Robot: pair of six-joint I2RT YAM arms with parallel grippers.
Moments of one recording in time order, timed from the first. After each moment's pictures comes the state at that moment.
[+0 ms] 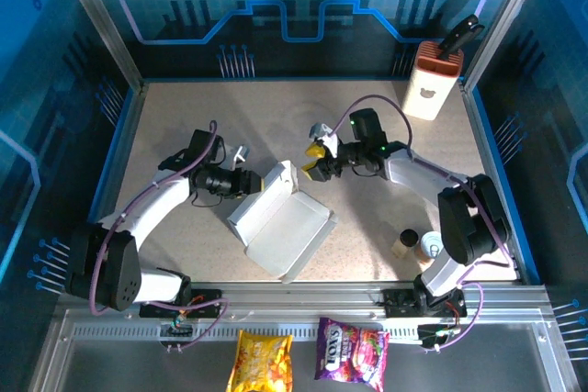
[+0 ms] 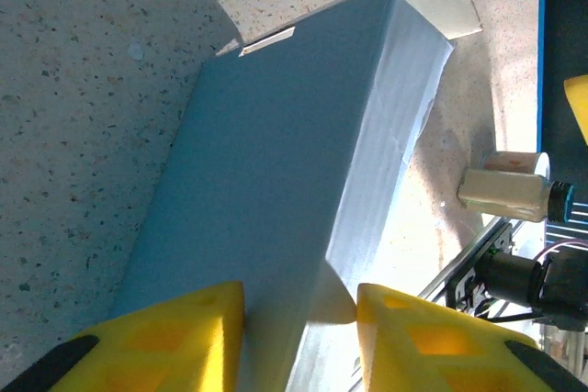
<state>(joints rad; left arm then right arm) -0.22 1.35 0.88 -0.60 0.67 -0.36 0.42 1.66 1.09 -0.16 -0.83 -0.50</state>
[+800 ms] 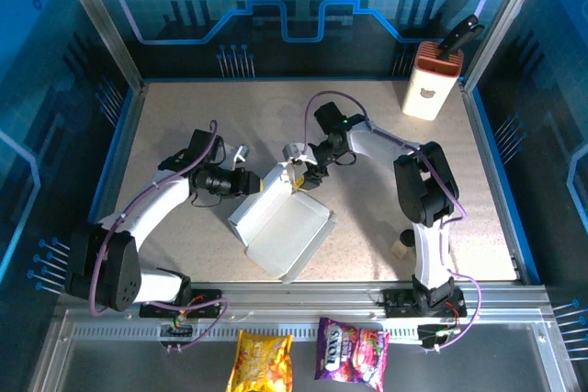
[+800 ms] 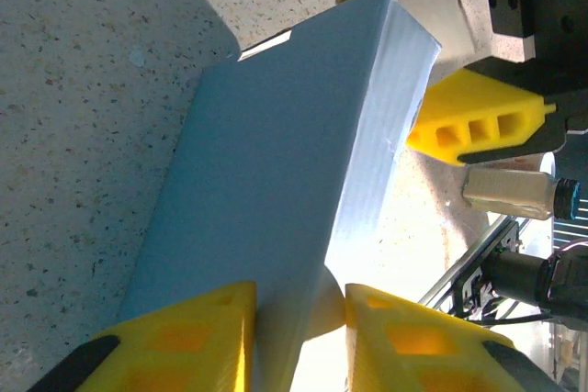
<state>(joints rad) -0.22 1.34 0.88 -0.60 0.67 -0.34 0.50 2.05 1.55 -0.76 -0.84 -1.22</state>
